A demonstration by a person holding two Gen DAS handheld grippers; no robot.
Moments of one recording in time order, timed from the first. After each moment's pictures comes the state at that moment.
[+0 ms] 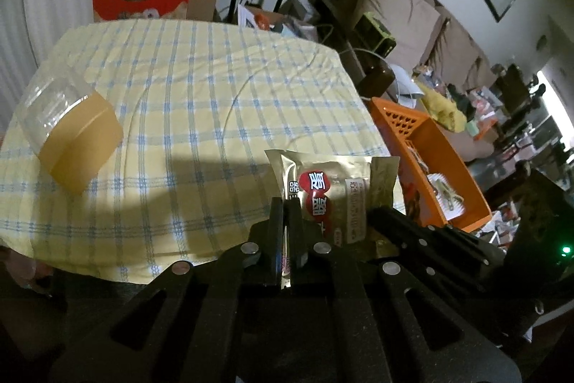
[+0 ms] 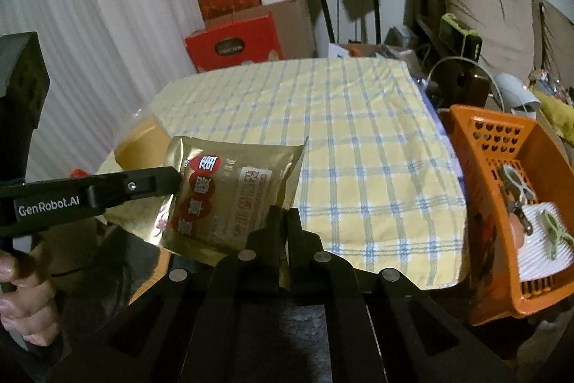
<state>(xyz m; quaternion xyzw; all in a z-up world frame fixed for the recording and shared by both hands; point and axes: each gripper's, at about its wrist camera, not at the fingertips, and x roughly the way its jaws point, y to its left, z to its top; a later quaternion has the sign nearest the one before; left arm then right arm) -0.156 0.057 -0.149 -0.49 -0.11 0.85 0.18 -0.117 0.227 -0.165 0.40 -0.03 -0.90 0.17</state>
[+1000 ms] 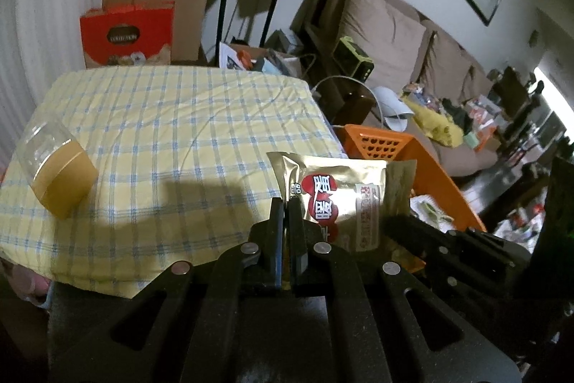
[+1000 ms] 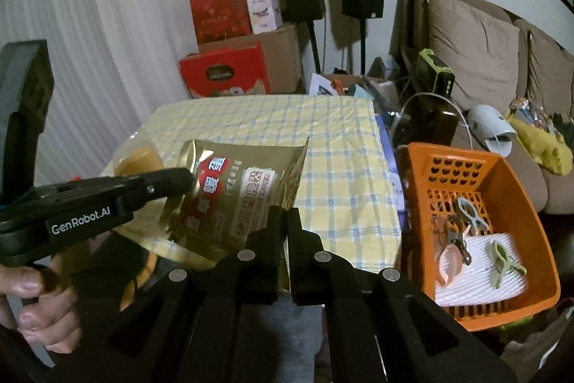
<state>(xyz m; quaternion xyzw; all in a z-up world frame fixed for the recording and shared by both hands) -0.135 0.122 -0.117 -0.42 -0.08 0.89 0.17 -0.102 0.277 -0.119 0.37 0.00 -0.92 0.16</state>
